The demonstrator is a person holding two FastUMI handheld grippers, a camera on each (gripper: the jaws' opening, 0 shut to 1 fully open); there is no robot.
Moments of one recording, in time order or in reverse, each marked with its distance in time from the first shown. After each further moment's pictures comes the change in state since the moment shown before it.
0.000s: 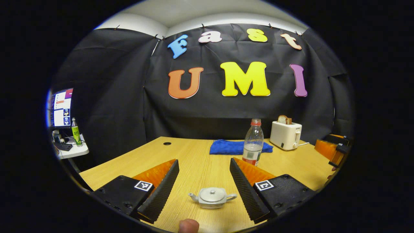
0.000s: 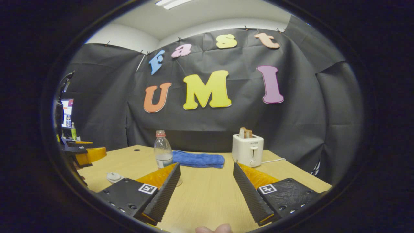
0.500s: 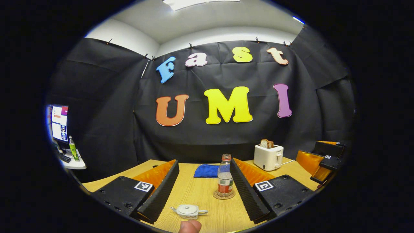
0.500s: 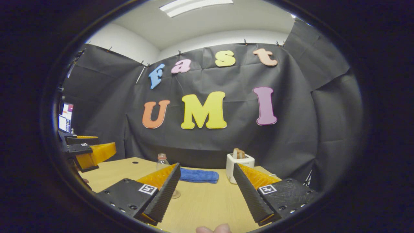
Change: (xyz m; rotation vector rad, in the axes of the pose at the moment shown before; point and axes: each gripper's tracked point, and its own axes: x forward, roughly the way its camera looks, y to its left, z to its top) left arm -0.028 -0.062 0.073 0.057 -0.165 -0.062; right arm -0.037 -0.003 0.067 -0.041 -0.118 -0.031
